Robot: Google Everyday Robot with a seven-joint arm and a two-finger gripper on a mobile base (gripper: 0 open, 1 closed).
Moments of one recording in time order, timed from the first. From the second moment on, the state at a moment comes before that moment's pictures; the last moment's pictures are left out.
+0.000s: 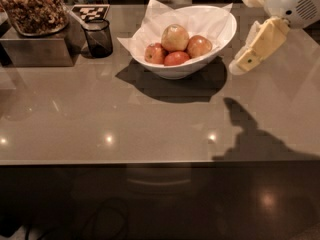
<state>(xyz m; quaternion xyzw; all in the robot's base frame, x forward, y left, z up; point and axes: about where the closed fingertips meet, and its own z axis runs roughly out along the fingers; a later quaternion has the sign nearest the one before) 0.534 -0.162 1.019 -0.58 0.73 0.09 0.35</state>
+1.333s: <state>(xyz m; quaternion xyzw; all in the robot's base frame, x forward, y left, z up) 0.610 -0.133 1.020 -0.52 0.71 0.15 0.45</state>
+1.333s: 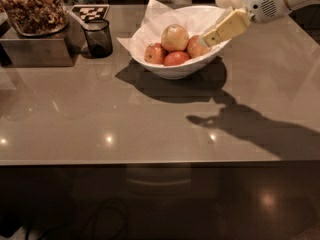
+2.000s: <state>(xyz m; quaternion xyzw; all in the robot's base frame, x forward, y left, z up) 0.634 -0.115 1.007 -0.53 0.71 0.16 0.44</state>
